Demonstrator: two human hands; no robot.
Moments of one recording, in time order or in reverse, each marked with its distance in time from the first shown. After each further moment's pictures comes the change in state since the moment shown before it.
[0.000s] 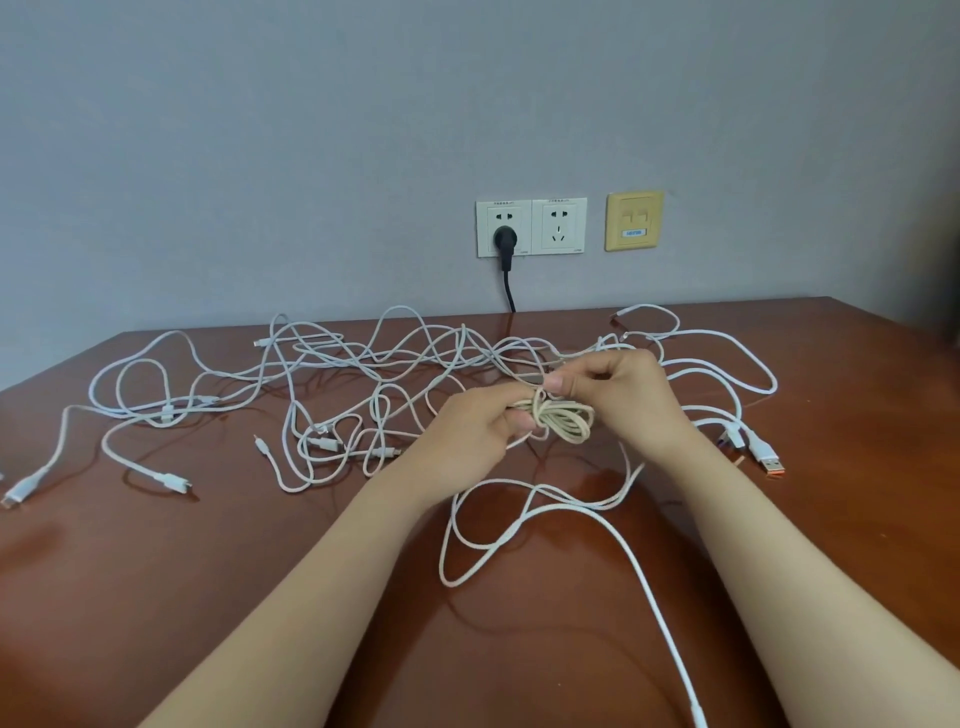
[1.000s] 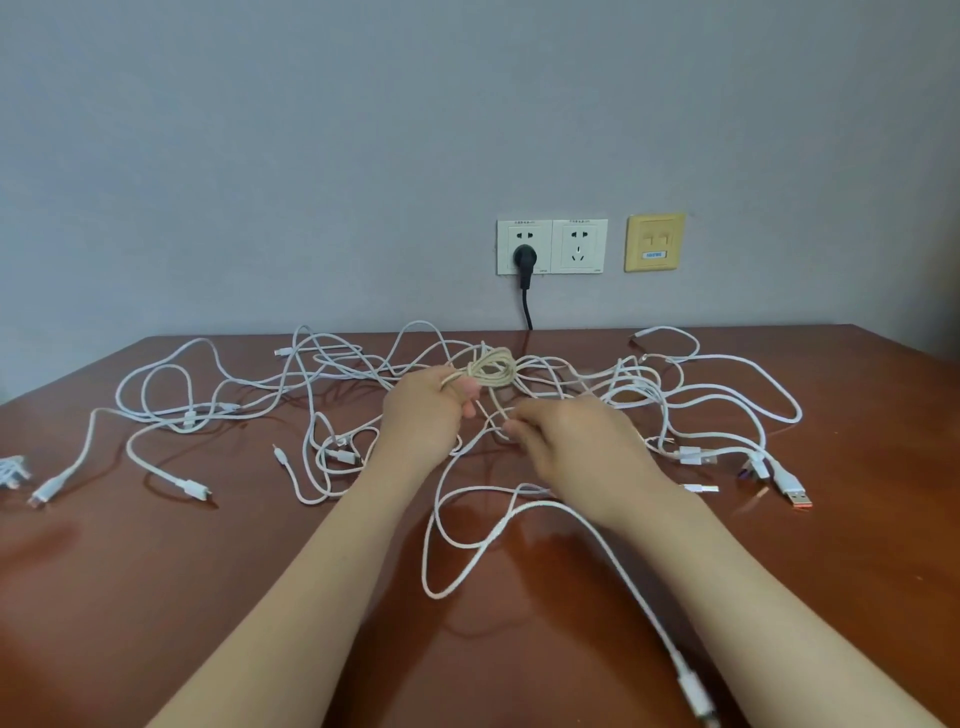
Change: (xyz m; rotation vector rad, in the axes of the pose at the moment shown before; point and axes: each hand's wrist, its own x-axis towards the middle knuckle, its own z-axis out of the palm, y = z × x) left_hand 0.007 -0.016 -0.029 -0.202 0.448 -0.333; right_hand -0.022 -0.028 0.036 -0.875 -0.143 -0.354
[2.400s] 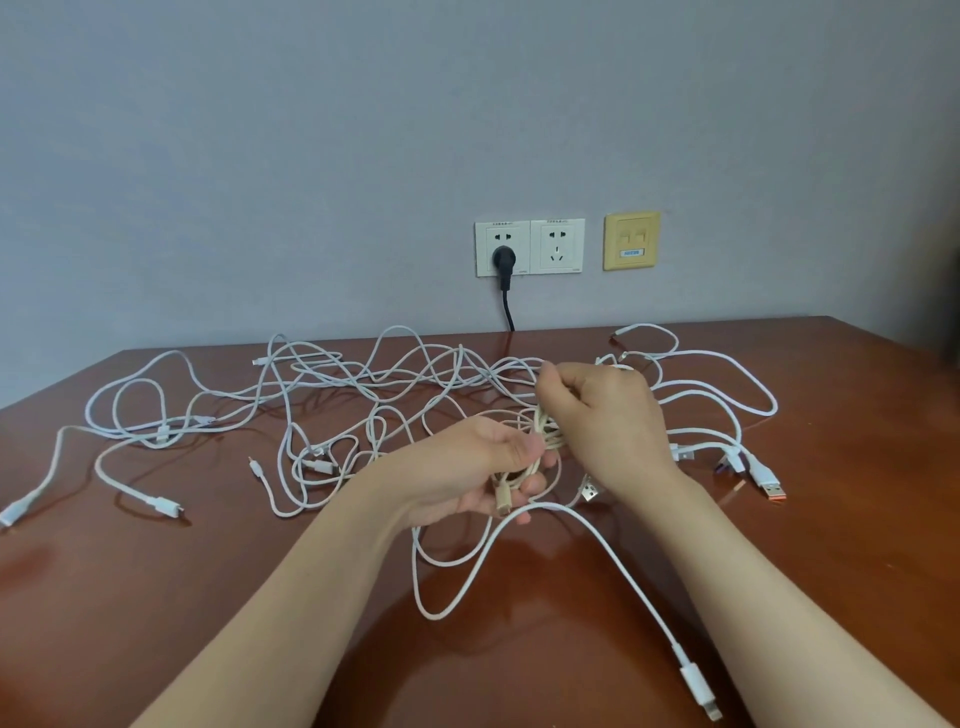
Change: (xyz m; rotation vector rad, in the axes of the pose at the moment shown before) left_hand -0.031 0.024 0.014 -0.346 -0.871 -0.246; right_hand 0.004 0.026 -0.006 0.314 0.308 0.246
